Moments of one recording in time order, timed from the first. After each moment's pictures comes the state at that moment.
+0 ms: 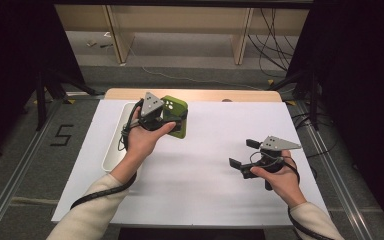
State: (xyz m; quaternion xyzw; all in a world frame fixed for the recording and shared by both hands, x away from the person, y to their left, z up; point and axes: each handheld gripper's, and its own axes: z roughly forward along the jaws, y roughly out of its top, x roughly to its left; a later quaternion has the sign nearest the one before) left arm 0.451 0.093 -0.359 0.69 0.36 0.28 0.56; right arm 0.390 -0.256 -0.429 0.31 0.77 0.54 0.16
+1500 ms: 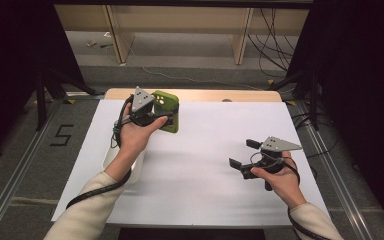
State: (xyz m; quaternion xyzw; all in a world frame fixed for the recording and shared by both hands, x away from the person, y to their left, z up) left arm 0.455 0.113 -0.351 0.68 0.38 0.30 0.56; right arm 0.388 -0.256 -0.428 0.31 0.76 0.54 0.16
